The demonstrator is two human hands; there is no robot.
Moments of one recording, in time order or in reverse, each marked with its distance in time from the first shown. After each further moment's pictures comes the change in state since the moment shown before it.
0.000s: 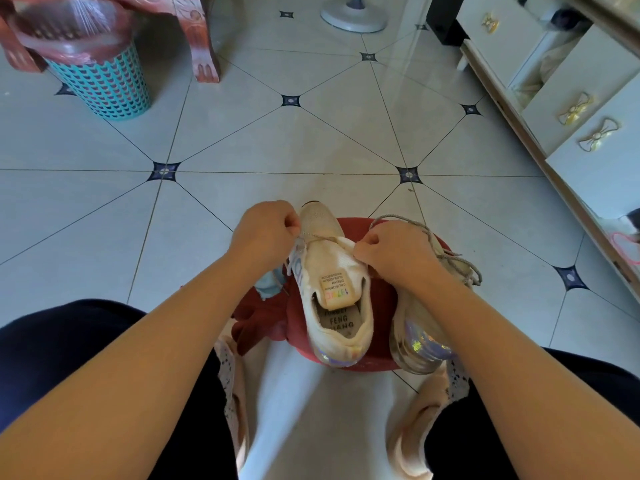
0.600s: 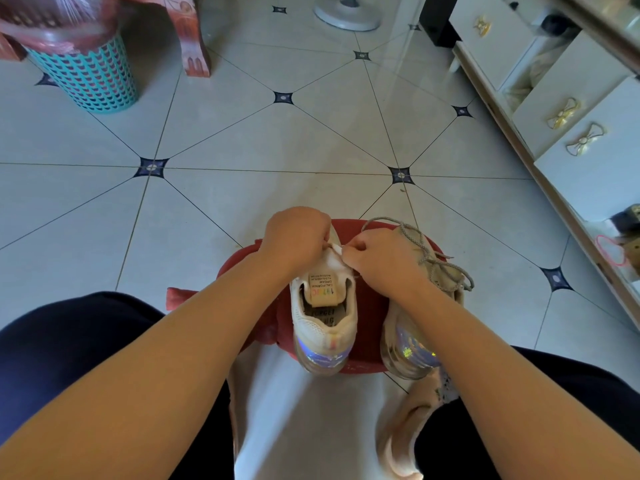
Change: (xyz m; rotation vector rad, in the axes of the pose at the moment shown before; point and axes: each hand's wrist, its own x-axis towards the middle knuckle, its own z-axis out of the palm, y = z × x) left_hand 0.014 0.032 0.028 0.318 -0.072 0.219; right_hand 0.002 0.003 0.015 0.108 0.052 -0.049
